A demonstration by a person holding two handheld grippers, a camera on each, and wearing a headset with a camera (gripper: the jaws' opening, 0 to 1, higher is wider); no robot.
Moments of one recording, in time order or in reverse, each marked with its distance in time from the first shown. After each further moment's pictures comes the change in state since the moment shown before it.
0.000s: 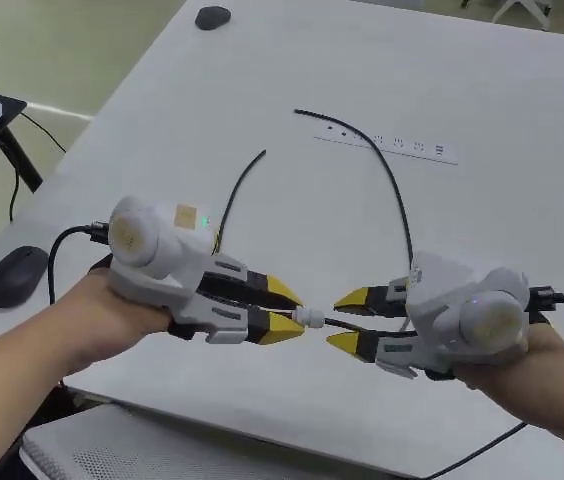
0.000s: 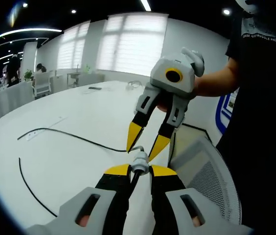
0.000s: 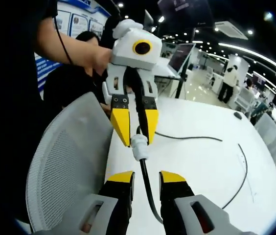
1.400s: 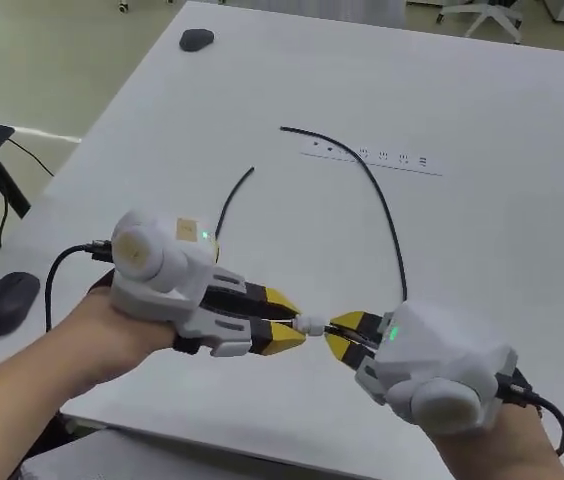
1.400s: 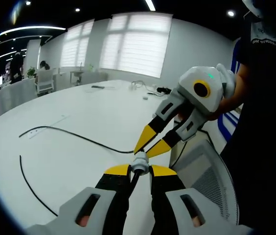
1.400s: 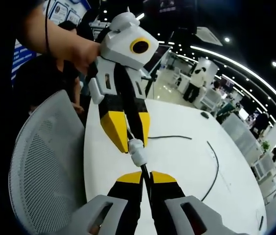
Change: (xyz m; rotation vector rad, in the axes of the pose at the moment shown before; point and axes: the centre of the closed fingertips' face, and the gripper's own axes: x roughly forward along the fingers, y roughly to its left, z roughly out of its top) left arm 0.000 0.004 0.005 -0.036 0.004 0.014; right arm -0.003 -0.008 0.009 -0.024 0.007 -0.338
